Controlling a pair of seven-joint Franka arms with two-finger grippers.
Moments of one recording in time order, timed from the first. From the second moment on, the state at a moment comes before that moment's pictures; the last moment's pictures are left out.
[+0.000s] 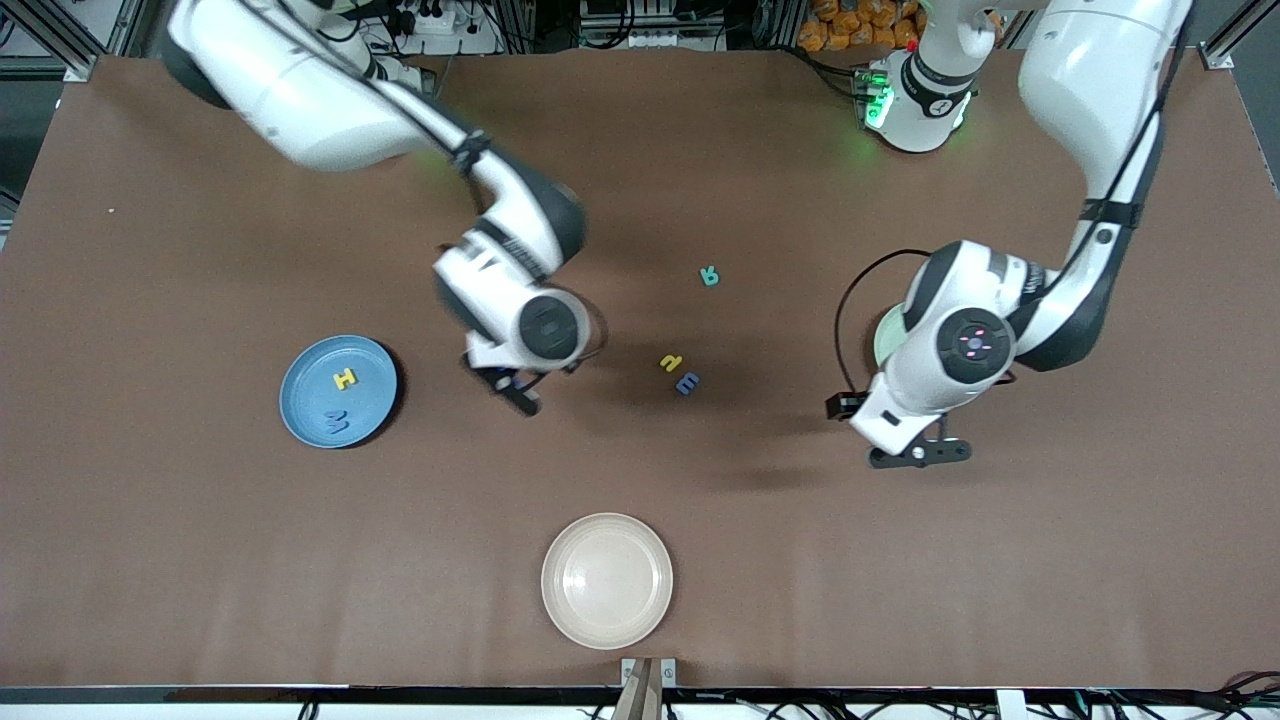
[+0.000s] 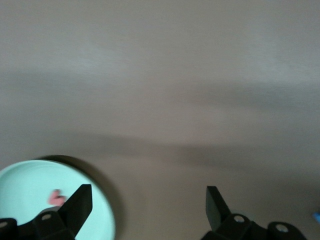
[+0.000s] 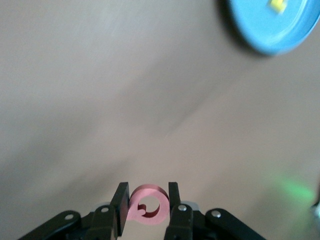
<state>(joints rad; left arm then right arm) -0.11 0.56 -0.31 -1.65 0.20 2.10 -0.56 0.09 0.80 0.63 -1.34 -0.39 1.57 1.38</state>
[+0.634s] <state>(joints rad) -0.28 0.73 -0.28 -1.48 0.20 2.12 -0.79 -0.18 0.81 0.60 -1.35 -0.52 1.49 1.00</state>
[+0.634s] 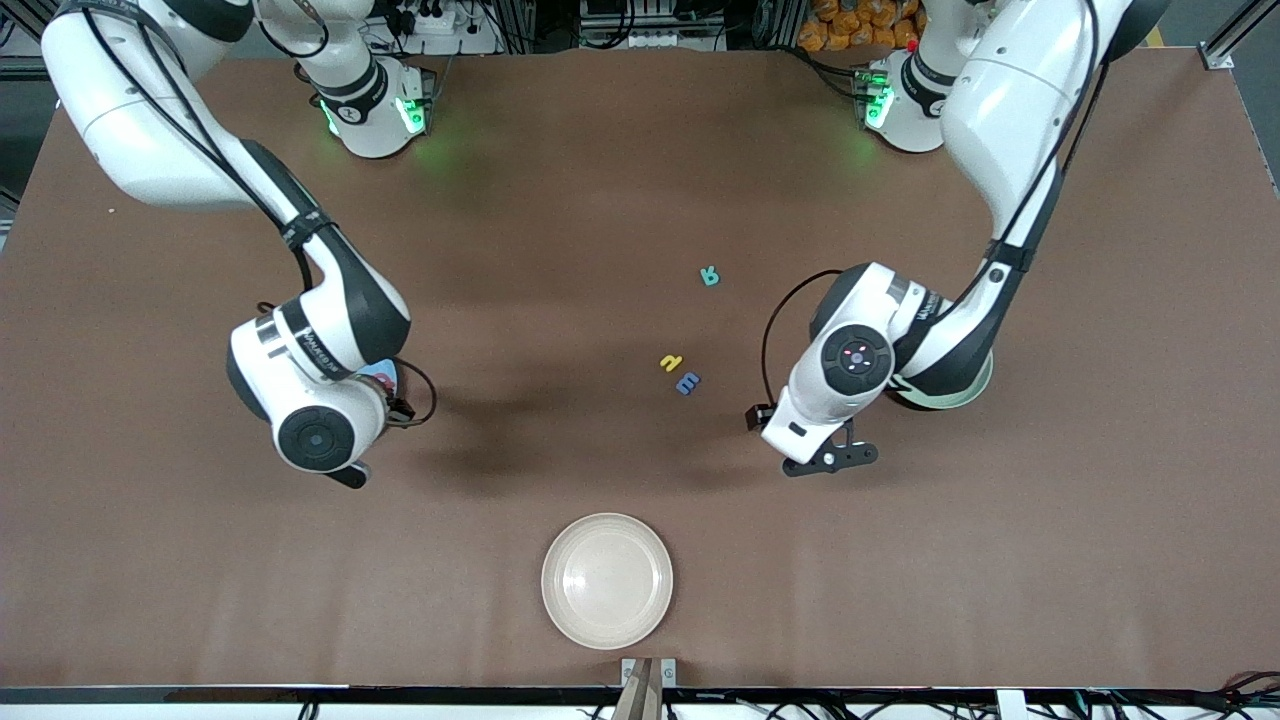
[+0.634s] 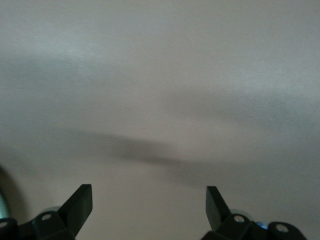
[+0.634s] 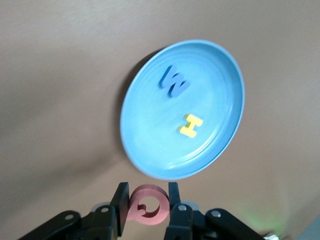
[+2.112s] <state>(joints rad) -0.53 0.87 -0.19 -1.44 0.20 2.40 -0.95 -0.20 0.81 0.53 -1.30 -0.54 1.48 0.71</state>
